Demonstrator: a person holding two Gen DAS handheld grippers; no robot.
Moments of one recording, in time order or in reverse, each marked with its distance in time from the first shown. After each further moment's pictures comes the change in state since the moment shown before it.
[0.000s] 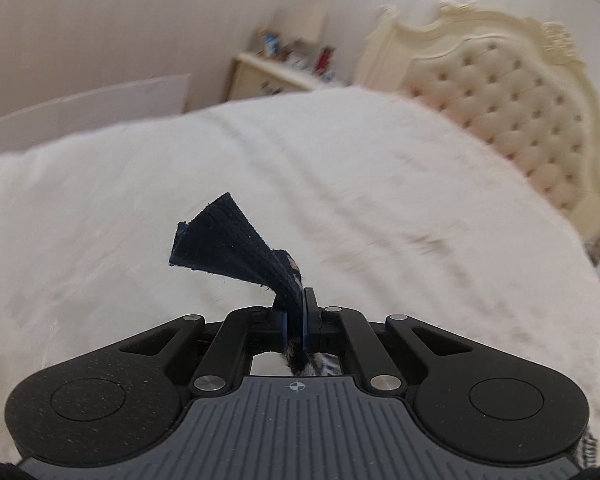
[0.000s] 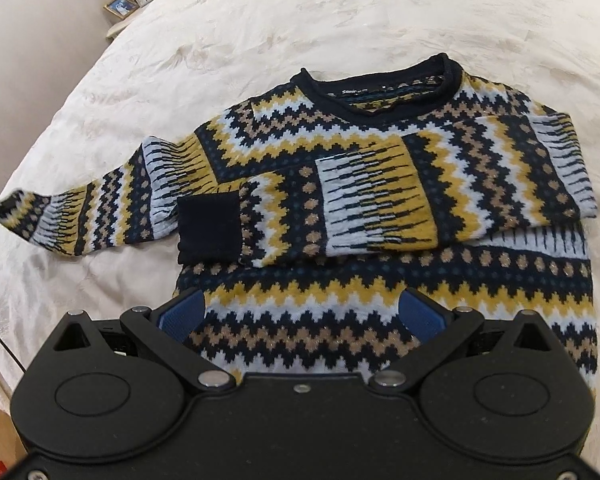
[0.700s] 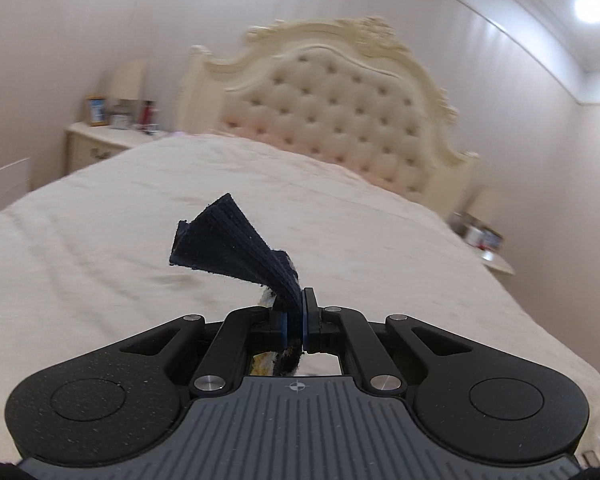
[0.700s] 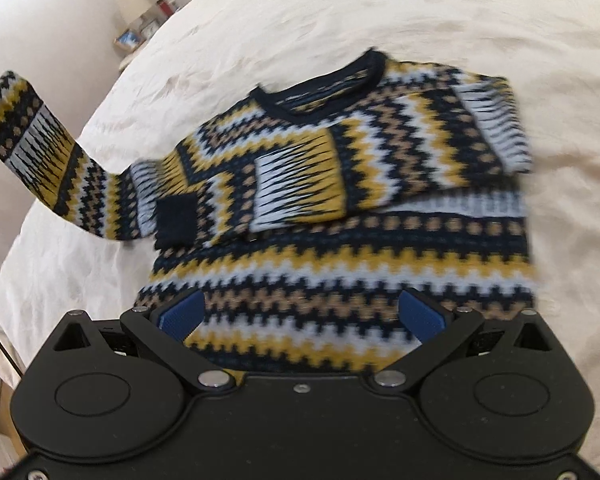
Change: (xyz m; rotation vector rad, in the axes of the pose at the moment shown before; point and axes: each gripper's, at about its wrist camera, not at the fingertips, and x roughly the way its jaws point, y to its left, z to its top) left arm -0.041 -0.230 -0.019 0.239 -0.099 -0.358; right arm -0.040 -0.112 -0.025 0.086 -0.059 0.110
